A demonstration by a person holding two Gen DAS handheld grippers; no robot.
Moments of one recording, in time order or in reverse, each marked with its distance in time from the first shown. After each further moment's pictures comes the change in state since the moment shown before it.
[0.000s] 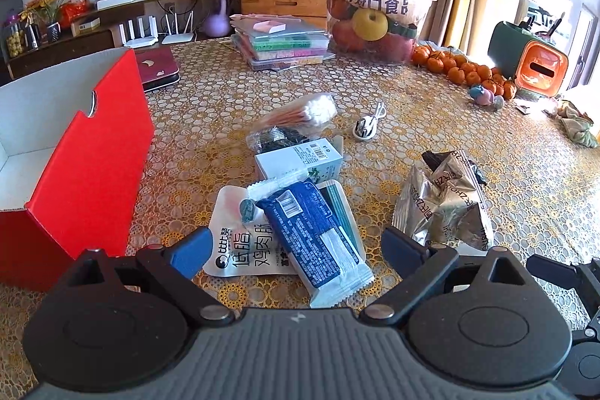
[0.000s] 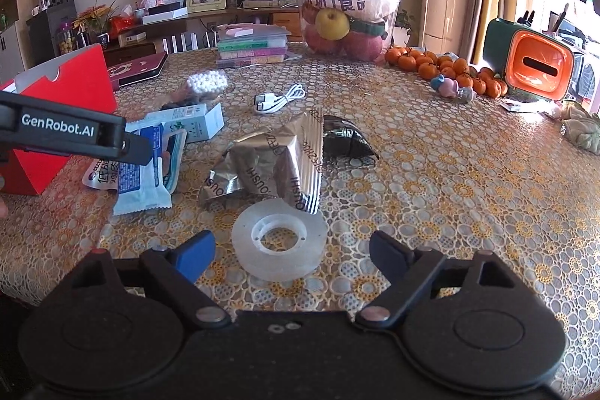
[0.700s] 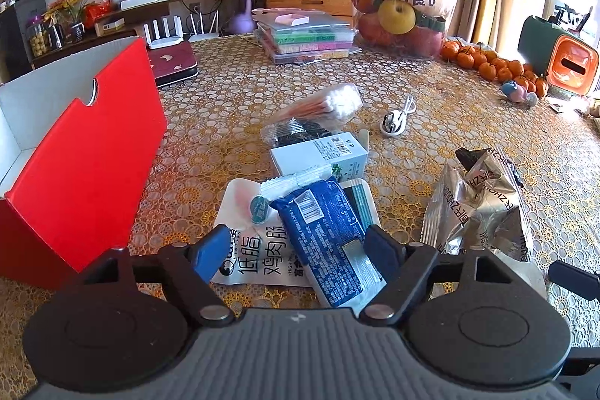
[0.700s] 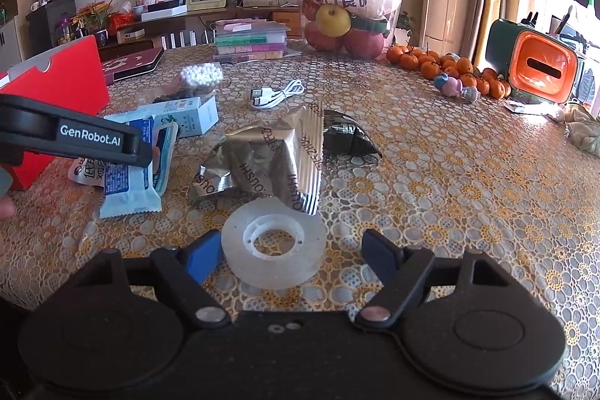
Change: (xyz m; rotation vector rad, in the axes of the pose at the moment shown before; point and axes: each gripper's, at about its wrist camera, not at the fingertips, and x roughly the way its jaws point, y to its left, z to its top) left arm 0.023 -0.008 -0.004 -0.010 -0.006 0.086; right arm 0.014 0.001 -0.001 -0.023 -0.008 -0.011
